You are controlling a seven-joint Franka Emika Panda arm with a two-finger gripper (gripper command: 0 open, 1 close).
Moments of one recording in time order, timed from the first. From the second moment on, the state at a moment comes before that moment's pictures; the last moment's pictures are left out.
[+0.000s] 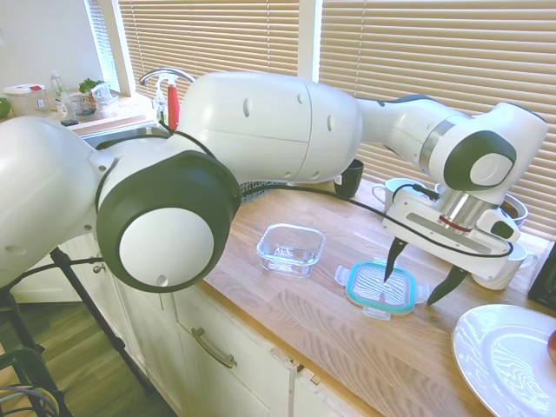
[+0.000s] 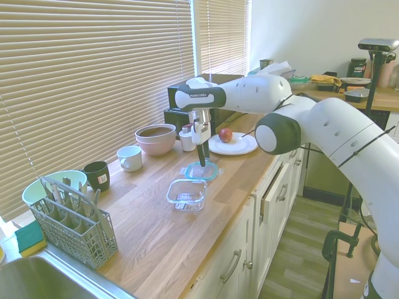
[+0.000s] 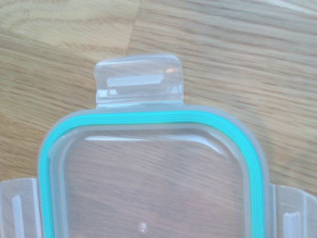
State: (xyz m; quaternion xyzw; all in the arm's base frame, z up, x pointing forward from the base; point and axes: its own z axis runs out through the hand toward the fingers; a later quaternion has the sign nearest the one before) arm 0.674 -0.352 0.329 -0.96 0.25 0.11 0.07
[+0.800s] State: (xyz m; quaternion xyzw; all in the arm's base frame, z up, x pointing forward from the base) arm 0.680 -0.342 0.328 -0.96 0.24 0.12 0.07
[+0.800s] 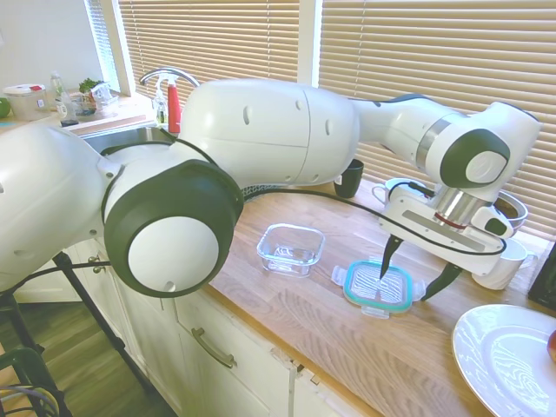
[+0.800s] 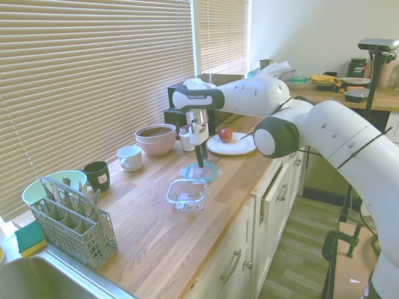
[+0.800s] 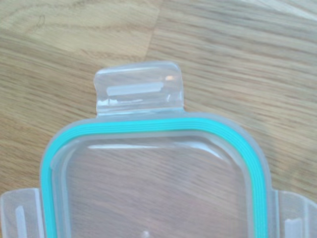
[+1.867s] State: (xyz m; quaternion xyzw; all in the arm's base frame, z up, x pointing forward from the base) arm 0.684 -0.333 0.321 -0.96 0.24 0.12 0.07
